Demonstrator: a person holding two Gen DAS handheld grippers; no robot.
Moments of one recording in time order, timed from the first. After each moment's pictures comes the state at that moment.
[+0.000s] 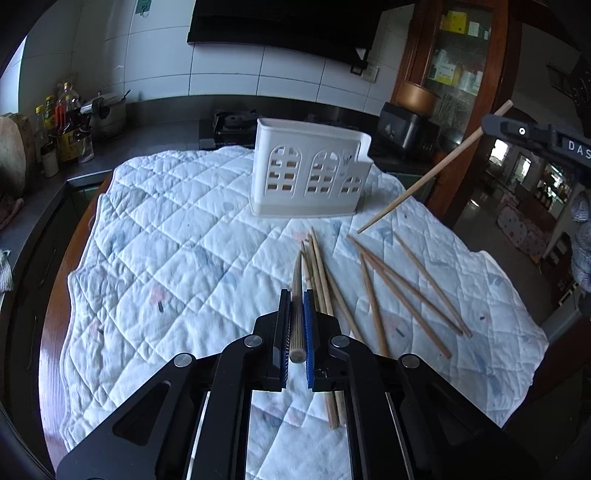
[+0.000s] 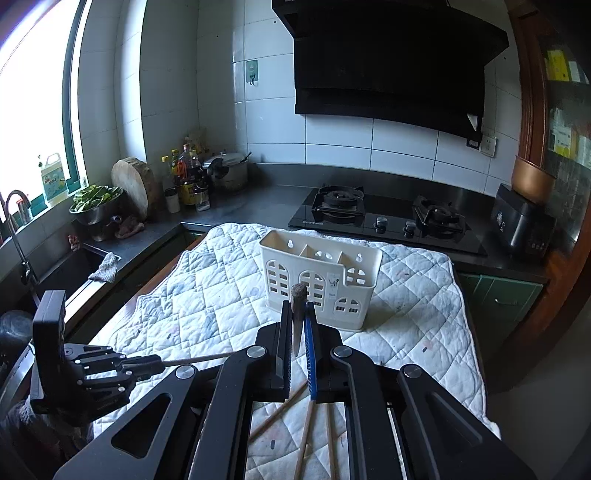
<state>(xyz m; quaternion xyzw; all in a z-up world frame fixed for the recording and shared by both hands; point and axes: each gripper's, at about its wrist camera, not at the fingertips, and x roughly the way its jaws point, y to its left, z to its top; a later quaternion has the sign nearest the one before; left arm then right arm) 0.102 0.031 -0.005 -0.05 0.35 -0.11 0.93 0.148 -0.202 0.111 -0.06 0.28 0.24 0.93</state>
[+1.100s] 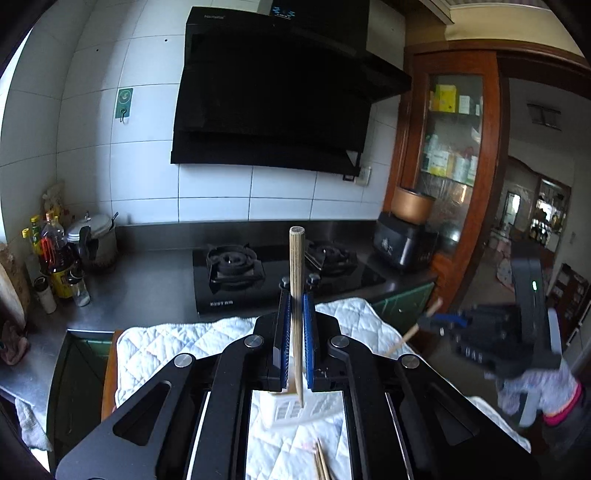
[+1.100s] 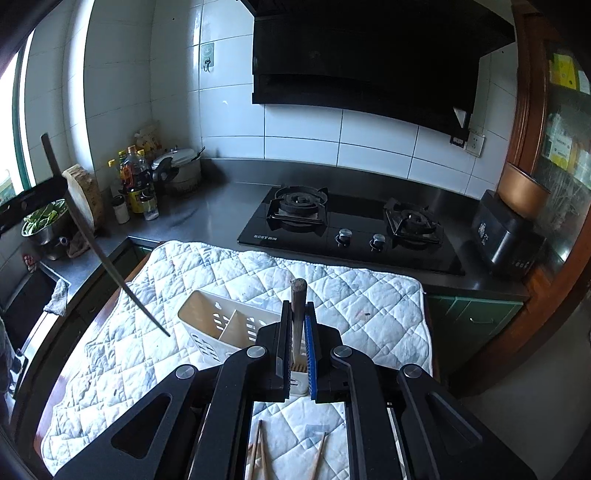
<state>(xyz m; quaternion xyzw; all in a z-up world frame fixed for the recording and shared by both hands) 0.251 0.034 0.206 -0.05 0.19 -0.11 0.98 0.309 -0.198 0.155 -0.08 0.32 0.18 0.93</state>
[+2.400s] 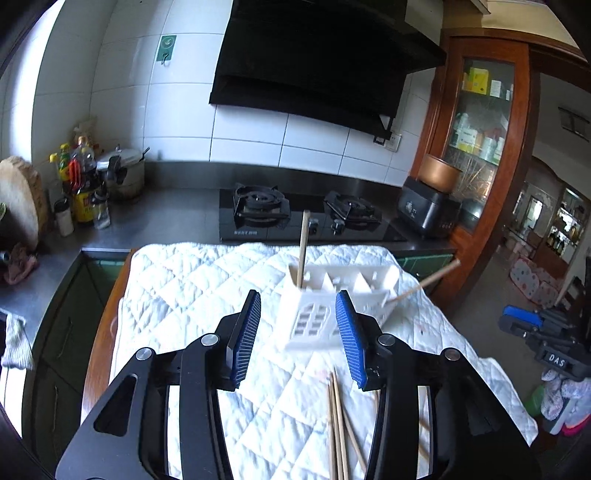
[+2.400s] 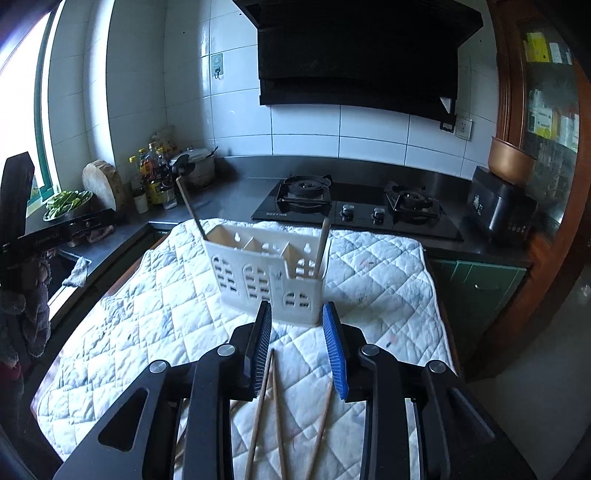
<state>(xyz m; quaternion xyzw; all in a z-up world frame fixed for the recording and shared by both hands) 0.182 0.061 0.099 -0.09 0.26 -0.07 0.96 0.178 -0.251 0.087 -0.05 0.30 0.20 0.93</state>
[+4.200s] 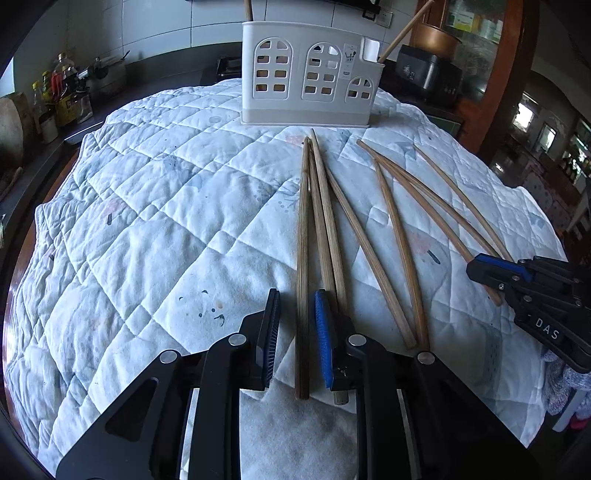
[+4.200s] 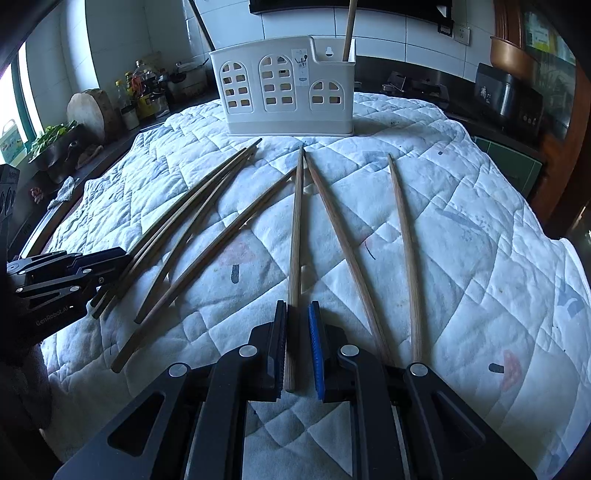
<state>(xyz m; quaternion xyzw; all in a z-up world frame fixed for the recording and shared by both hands) 0.104 -0.021 -0.101 -0.02 0.43 -0.07 0.90 0.108 -0.221 -0.102 -0.04 0.43 0.17 0.88</state>
